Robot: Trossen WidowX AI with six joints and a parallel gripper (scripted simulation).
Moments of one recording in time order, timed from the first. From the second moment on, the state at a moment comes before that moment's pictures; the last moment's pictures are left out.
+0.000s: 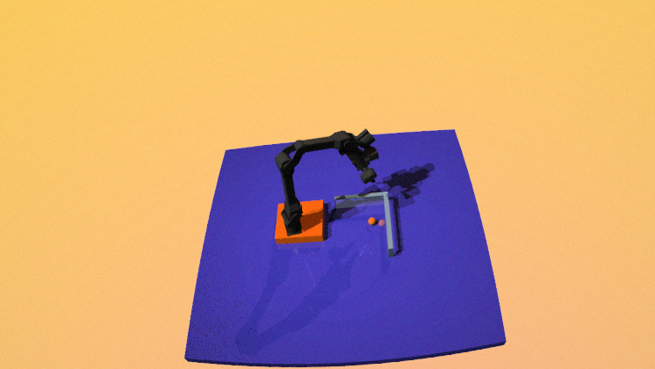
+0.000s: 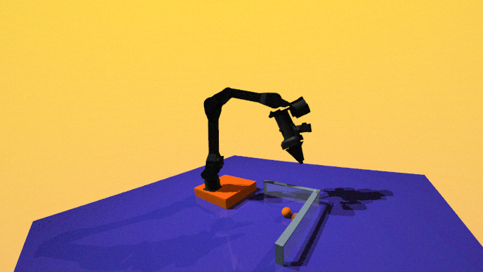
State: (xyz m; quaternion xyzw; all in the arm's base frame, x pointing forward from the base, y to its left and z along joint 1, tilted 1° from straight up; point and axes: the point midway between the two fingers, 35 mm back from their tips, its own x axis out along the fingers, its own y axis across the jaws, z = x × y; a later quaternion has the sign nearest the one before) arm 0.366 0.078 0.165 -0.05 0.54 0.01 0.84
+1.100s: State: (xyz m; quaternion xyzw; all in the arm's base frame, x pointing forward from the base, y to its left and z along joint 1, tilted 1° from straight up) arm 0.347 -0.031 0.037 0.07 0.69 -0.06 0.72
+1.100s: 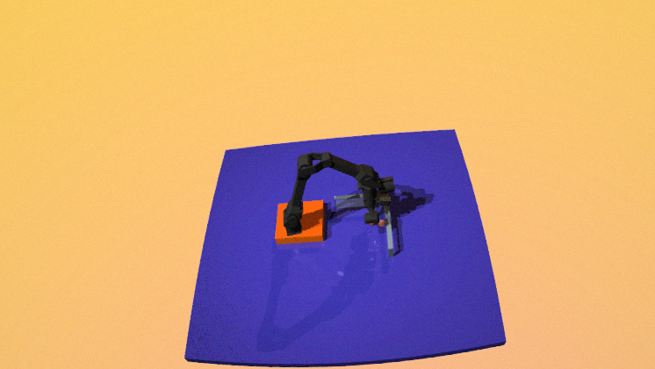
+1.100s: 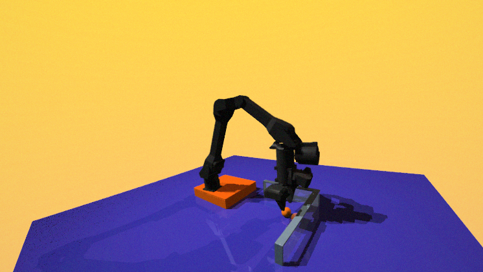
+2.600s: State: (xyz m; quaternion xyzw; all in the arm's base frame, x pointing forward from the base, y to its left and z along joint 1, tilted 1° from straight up) arm 0.350 -0.032 0.089 0.07 0.70 -0.06 0.71
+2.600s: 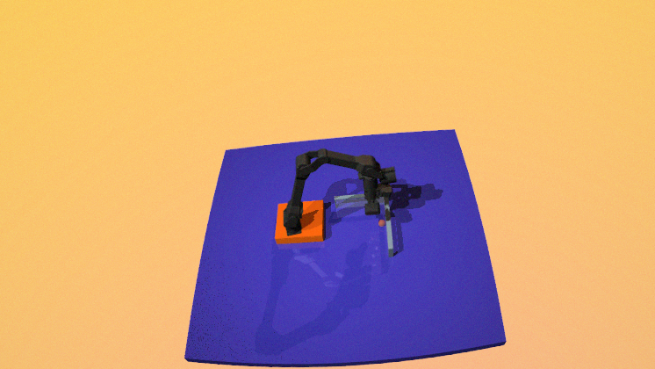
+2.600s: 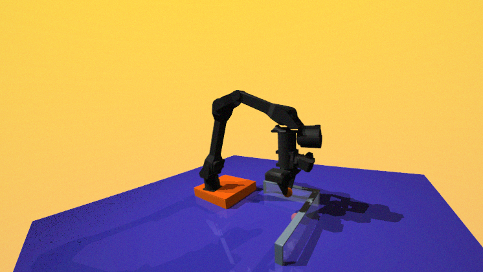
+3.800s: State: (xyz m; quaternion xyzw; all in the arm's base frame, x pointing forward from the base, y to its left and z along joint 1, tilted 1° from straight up) arm 0.384 -0.055 0.054 0.07 0.69 -0.06 0.72
